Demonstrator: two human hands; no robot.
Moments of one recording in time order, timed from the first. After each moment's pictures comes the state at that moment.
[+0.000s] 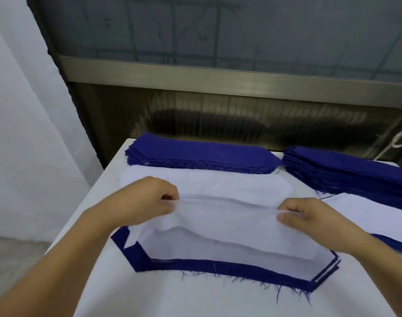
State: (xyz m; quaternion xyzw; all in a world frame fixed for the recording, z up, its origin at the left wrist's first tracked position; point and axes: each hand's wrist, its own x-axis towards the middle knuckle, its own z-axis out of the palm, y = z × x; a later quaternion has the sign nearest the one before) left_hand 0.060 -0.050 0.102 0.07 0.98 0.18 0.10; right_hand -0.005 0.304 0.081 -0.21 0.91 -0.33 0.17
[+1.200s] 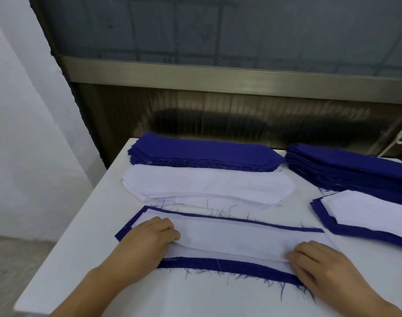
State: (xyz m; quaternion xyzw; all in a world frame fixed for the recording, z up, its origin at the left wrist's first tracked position) left_hand 0.113 -0.052 0.001 0.17 0.97 0.14 -0.08; right_hand 0.043 0.338 -0.017 -0.43 0.87 -0.09 -0.23
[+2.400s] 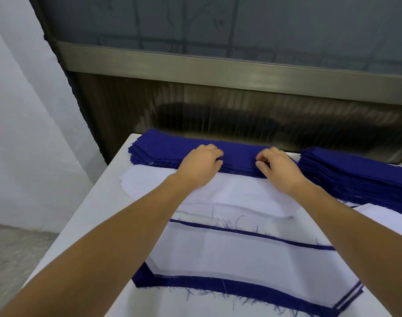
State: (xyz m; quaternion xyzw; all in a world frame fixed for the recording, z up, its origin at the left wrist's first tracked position) left_hand -0.101 -0.013 0.034 0.07 0.98 0.17 -0.10; right_hand -0.160 0.216 0.035 -0.22 0.96 -0.19 -0.05
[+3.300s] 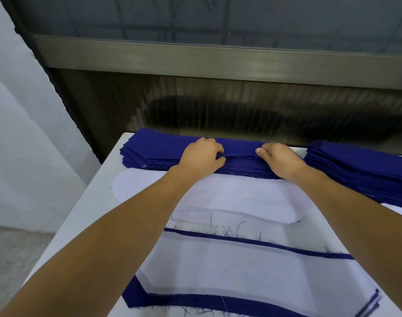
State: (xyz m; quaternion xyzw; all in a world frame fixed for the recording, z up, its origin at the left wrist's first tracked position) left_hand -0.141 -0.009 0.034 0.05 0.99 0.14 -0.08; right_hand -0.208 0.210 0.033 -0.22 0.96 -0.17 0.03
